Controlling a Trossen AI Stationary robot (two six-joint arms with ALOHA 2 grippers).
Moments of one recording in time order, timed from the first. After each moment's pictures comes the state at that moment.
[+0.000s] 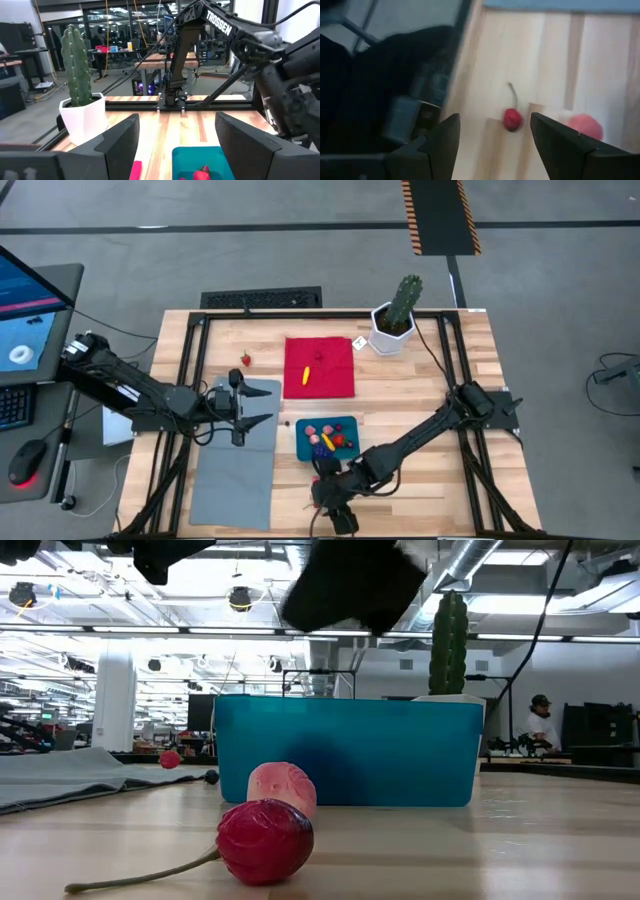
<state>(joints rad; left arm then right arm) -0.45 0.86 0.37 0.57 -0.56 0.07 0.54 2.10 1.60 -0.42 -0.06 0.33</state>
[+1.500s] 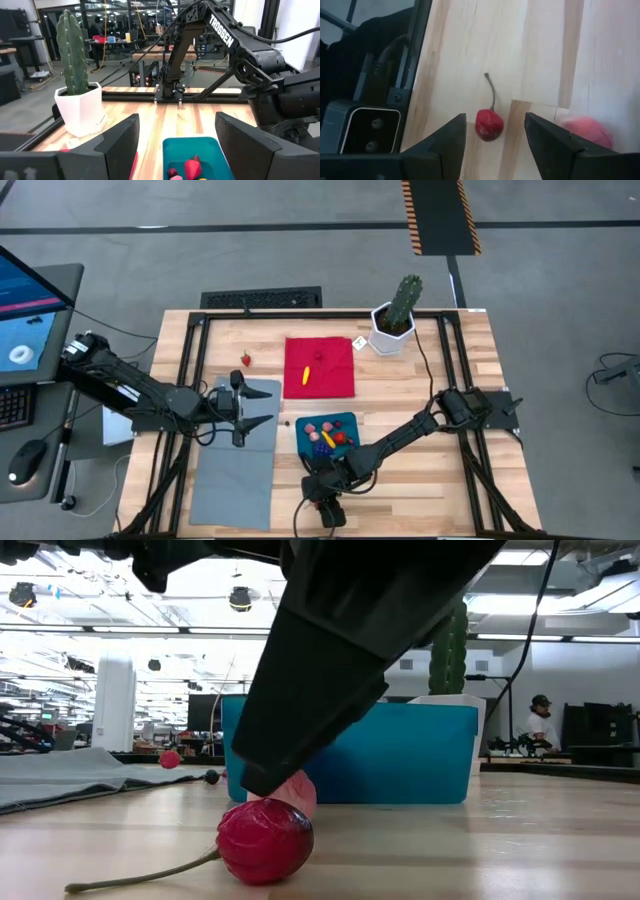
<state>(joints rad) -0.45 0.86 0.37 0.52 -0.56 0.01 0.49 2.25 1.68 -0.44 -0.14 0.33</state>
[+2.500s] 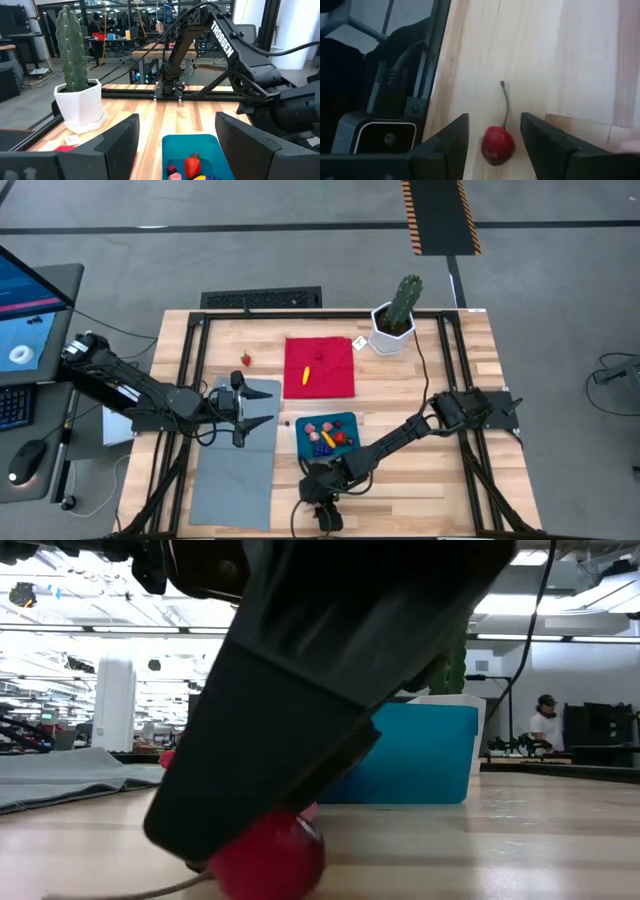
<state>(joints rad) -0.45 0.86 0.37 0.51 -0.56 -0.01 0.48 2.32 1.65 -0.28 -0.27 0.40</state>
